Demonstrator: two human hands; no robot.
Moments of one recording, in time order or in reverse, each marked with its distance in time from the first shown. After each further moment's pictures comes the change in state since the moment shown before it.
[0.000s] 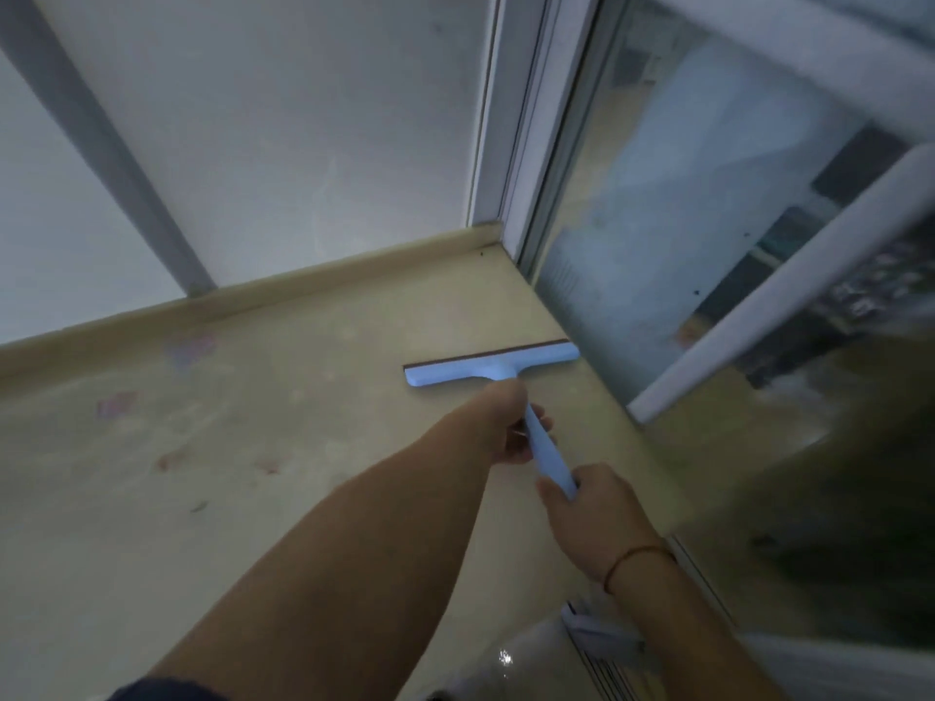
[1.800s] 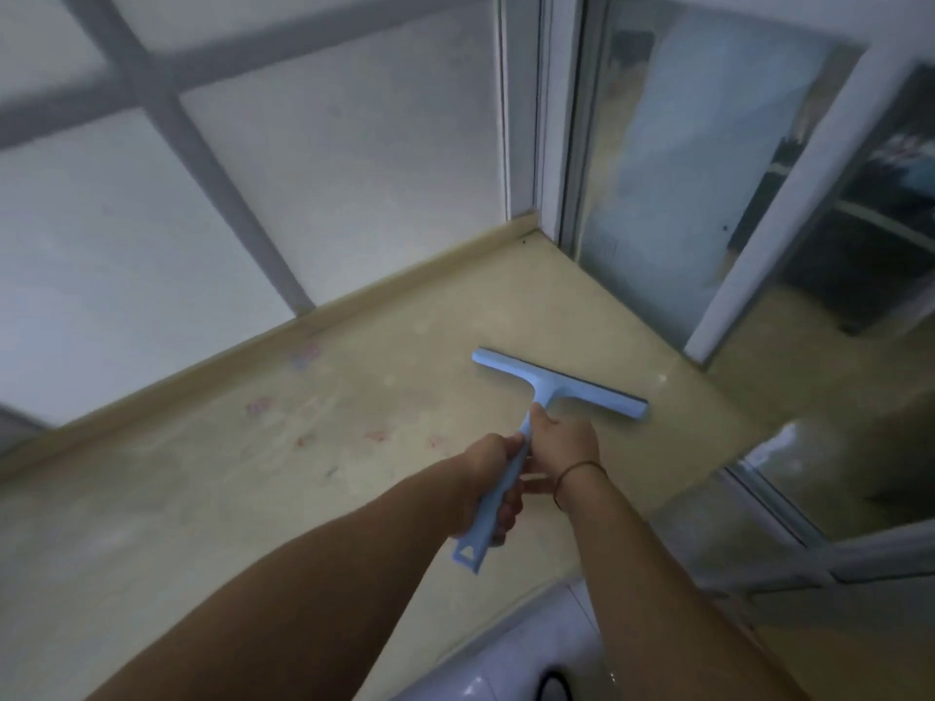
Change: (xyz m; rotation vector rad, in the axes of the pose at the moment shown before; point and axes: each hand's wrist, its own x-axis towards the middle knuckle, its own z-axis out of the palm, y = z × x) left_hand -0.104 -0.094 -0.094 0.418 0.028 -0.200; right_hand -0.030 -0.074 0.068 0.872 -0.064 0.357
